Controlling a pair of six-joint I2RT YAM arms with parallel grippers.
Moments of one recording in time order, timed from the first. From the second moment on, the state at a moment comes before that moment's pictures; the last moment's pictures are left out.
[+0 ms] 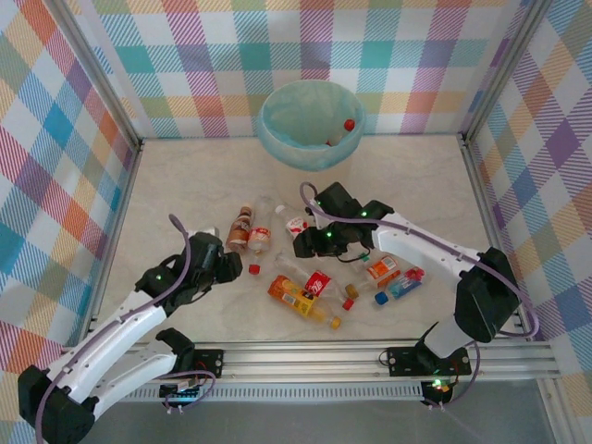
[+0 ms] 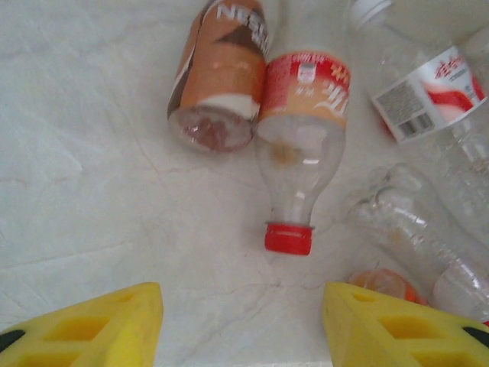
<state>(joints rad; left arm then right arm) -0.58 0.79 0.63 -0.71 -0.17 -0.68 0.76 1.53 1.19 -0.71 -0.35 0.55</state>
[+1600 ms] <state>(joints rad) -0.58 1.41 0.65 -0.26 -0.03 -0.60 0.81 1.56 1.21 -0.66 -0.33 0.54</state>
